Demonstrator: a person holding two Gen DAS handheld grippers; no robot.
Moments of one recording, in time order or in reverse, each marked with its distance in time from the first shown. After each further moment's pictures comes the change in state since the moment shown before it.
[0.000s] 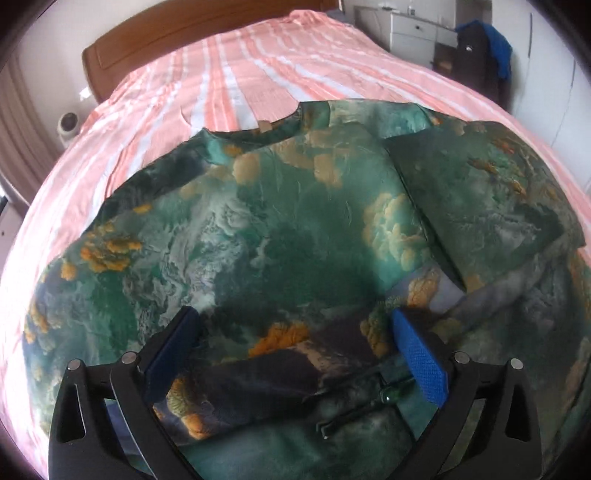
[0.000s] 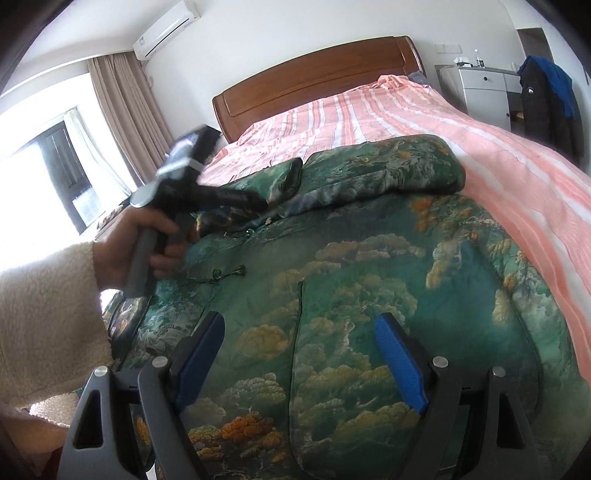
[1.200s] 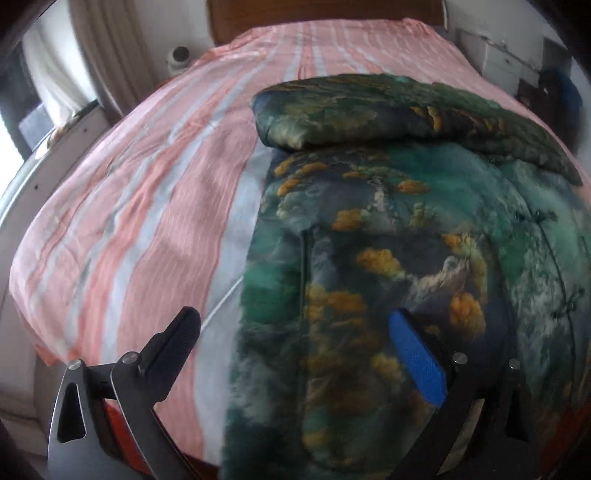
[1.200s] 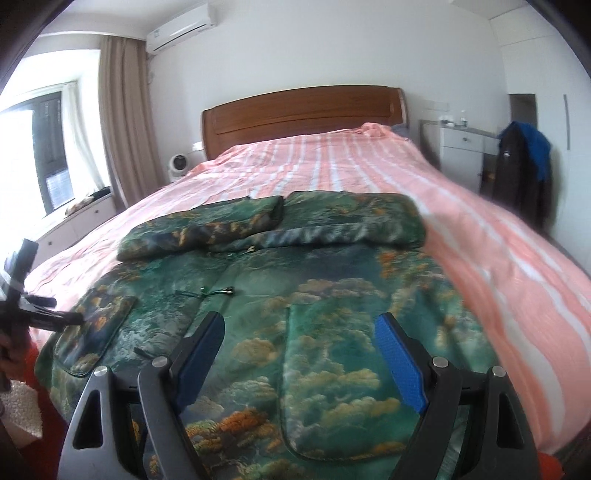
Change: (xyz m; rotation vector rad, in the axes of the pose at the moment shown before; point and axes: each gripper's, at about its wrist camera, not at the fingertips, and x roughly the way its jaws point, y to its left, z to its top) left arm -0.162 0.109 -0.232 -0.305 0.032 0.219; right arm -0.043 0.035 -0.004 -0.141 -0.139 -0.220
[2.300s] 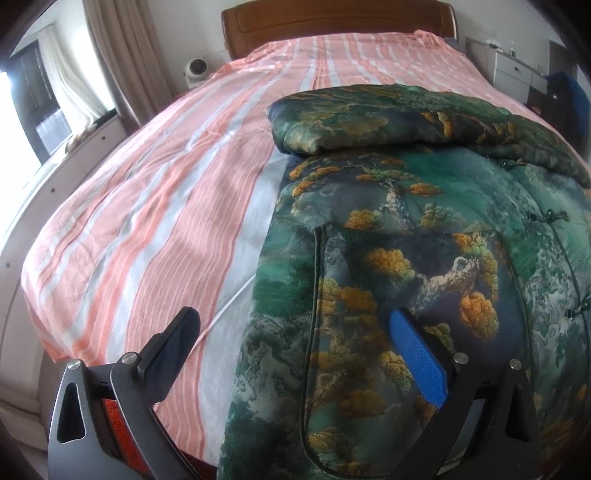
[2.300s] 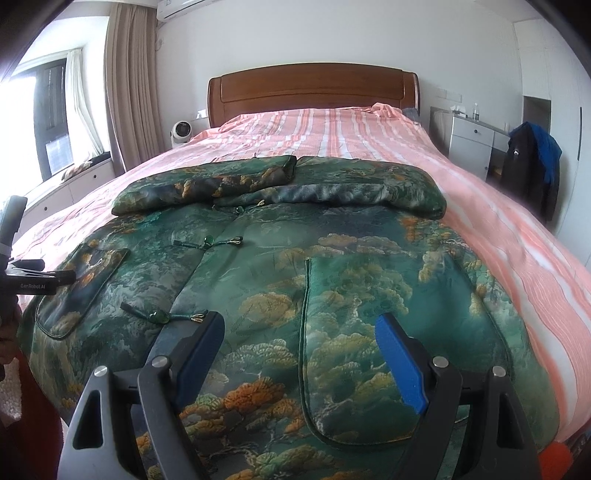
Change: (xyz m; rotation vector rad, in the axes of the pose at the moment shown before) left arm 0.002 0.004 -0.011 0.002 -0.055 0.060; right arm 0.026 0.024 -0.025 -0.081 0.103 -0.008
